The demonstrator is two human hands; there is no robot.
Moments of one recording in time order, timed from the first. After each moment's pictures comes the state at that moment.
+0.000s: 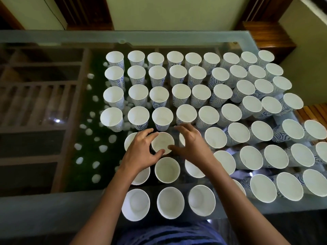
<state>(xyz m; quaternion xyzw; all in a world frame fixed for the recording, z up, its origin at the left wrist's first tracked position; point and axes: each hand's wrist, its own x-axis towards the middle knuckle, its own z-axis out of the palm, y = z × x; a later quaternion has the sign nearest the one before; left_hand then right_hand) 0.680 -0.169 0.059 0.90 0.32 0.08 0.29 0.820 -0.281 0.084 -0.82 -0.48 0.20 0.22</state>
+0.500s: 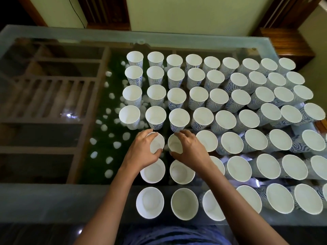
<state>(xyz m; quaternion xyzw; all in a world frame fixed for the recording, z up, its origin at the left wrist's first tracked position) 0.647 -0.144 0.052 0.88 0.37 0.07 0.30 0.787 -0.254 0.066 -0.82 -0.52 0.20 0.13</state>
